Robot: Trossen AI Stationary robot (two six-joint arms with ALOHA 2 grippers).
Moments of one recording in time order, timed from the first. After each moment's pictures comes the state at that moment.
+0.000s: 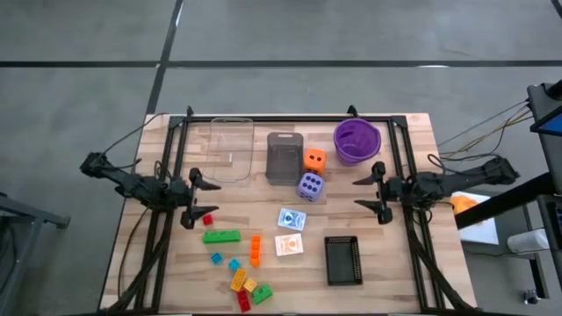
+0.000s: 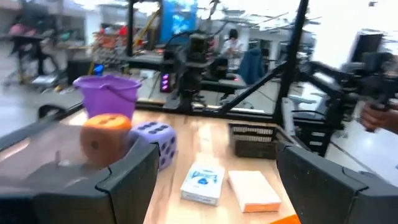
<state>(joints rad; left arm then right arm) -0.44 0.05 0.01 0.05 -0.44 -0.12 0.25 0.26 0.05 0.24 0.23 0.02</state>
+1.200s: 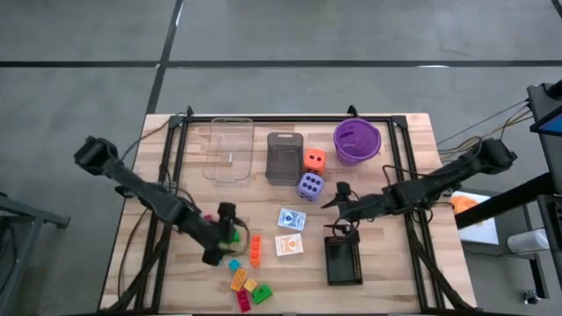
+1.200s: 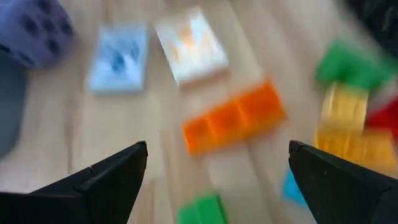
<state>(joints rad) -0.56 1.31 0.71 -0.36 -0.25 -0.20 0.36 1.18 0.52 0.12 0.25 0.07</state>
